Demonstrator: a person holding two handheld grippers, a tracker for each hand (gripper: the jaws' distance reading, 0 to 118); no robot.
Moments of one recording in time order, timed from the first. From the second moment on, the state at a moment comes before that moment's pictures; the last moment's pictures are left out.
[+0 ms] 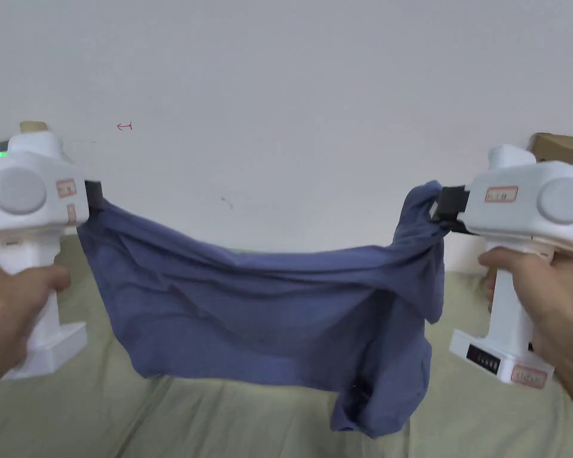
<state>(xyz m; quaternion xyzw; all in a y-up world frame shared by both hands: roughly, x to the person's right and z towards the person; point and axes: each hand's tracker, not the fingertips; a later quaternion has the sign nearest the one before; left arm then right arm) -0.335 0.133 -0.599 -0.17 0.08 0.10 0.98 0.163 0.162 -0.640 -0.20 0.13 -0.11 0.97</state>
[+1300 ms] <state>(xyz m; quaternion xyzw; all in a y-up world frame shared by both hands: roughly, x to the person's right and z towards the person) -0.319 -0.066 -0.268 -0.29 0.01 0.12 0.95 0.214 -0.082 -0.286 -0.34 0.07 -0.19 0.92</state>
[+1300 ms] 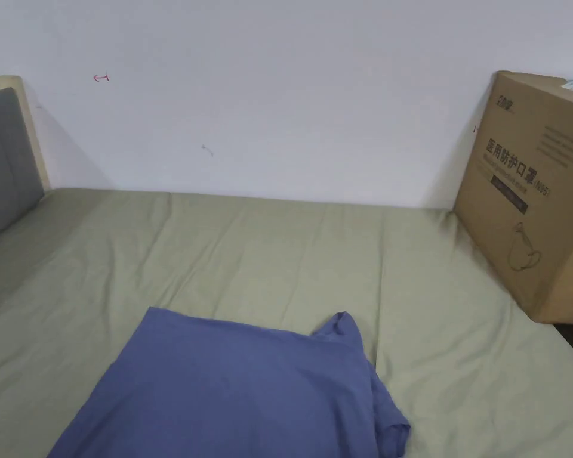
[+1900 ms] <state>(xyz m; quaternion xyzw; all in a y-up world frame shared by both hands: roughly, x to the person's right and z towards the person) -0.237 -0.008 -0.232 -0.14 -0.06 0.05 0.99 0.175 0.016 -0.201 -0.13 0.11 -0.04 0.98</state>
